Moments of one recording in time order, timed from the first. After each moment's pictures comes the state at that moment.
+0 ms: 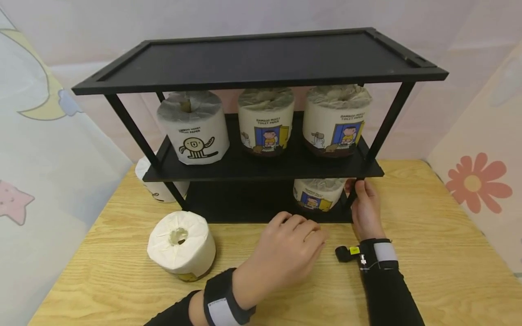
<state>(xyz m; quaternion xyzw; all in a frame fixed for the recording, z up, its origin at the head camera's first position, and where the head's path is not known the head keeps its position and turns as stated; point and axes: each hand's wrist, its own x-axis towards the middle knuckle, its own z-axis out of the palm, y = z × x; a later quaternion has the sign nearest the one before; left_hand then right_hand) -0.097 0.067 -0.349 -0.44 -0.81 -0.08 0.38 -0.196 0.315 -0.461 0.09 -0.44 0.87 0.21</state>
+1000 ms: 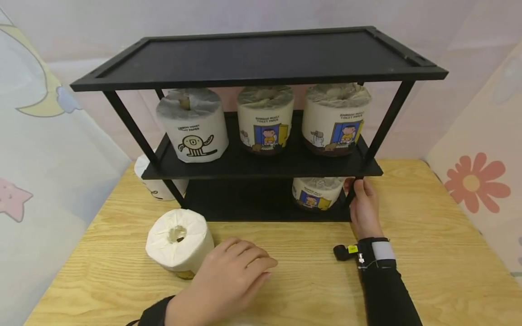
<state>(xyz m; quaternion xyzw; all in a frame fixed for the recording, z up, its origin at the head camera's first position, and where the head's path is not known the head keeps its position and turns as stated) -0.067 -0.023 -0.359 -0.47 -0.83 -0.11 0.26 -0.197 0.315 -0.461 0.08 -0.44 0.87 0.22</state>
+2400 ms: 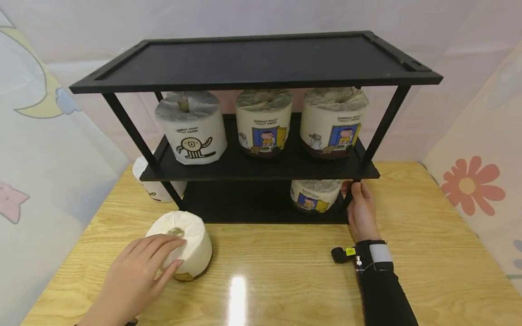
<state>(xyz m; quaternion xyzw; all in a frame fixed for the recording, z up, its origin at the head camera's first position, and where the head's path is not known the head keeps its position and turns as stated) -0.072 -0.155 -0.378 -0.32 -0.90 -0.10 0.28 -0.194 0.314 -0.460 0.07 -0.43 0.87 0.21</state>
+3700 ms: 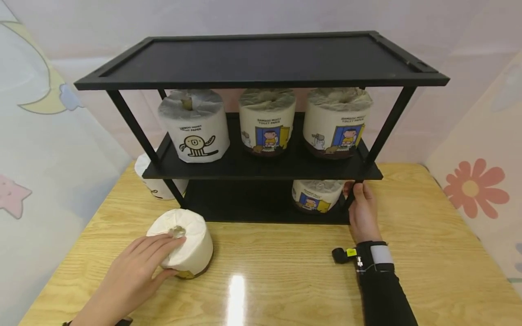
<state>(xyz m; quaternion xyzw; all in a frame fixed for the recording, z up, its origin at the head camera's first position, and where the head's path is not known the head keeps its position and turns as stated) -0.078 -0.178 -0.391 -0.37 -0.89 -0.12 0.25 -0.195 0.312 -0.461 0.06 -0.42 0.88 0.20</state>
